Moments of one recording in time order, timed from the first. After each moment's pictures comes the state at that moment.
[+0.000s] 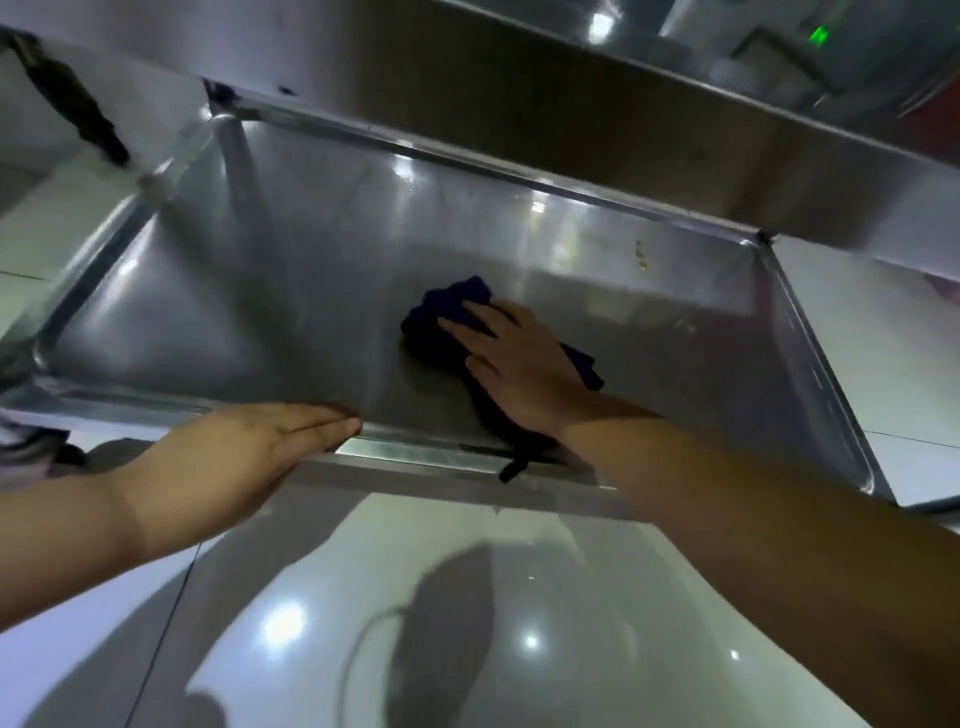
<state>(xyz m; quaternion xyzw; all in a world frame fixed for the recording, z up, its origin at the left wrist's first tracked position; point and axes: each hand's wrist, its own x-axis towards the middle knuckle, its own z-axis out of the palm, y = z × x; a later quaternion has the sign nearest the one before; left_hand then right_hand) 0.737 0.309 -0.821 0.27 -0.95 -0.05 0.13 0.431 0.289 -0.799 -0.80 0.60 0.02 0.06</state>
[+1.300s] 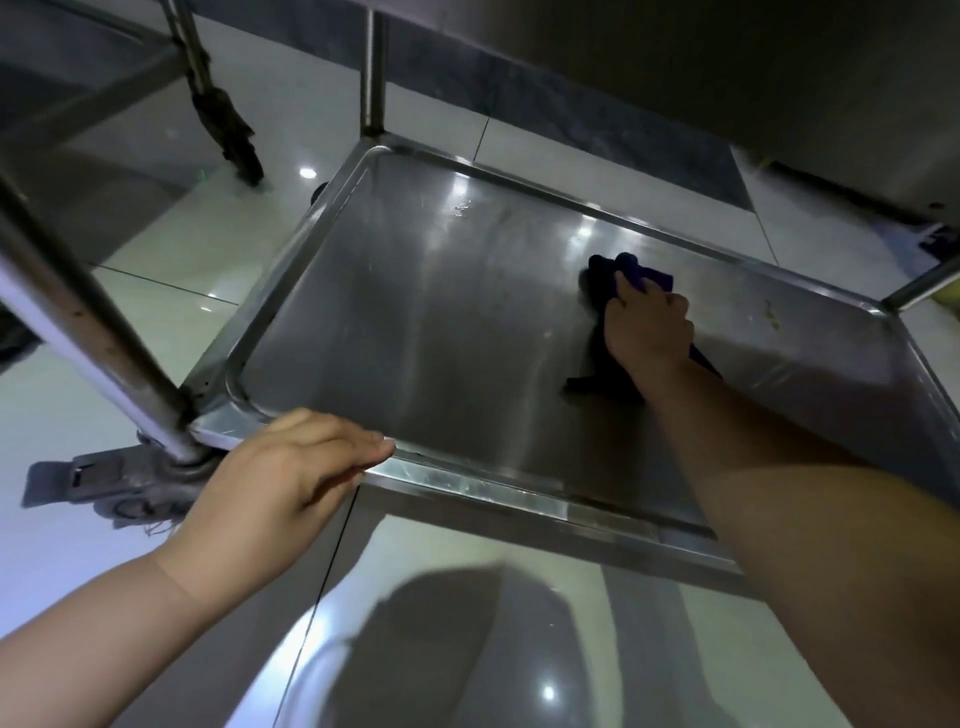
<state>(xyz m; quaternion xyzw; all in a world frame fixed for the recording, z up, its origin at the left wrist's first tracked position) 0.825 0.303 -0.838 0.40 -0.85 -0.15 0.31 0.480 0.180 -0.802 -0.54 0.84 -0.04 0.03</state>
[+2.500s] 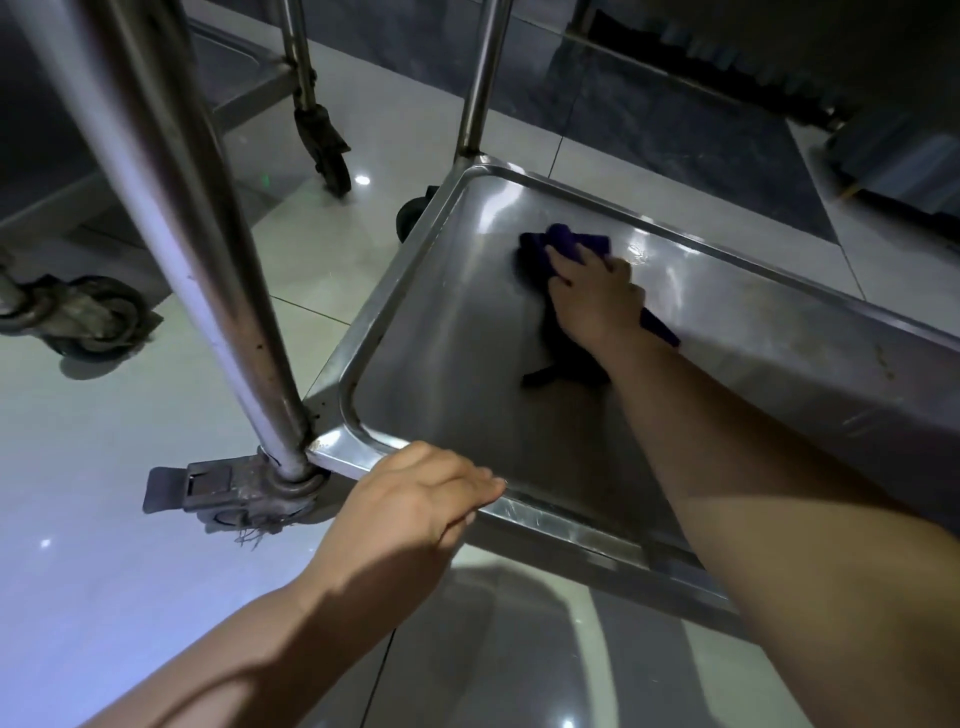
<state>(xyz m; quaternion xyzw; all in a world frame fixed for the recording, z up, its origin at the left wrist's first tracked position) 0.824 0.300 -0.850 0.41 -0.83 -0.14 0.35 0.620 0.116 -0.804 -0.68 0.73 -0.05 0.05</state>
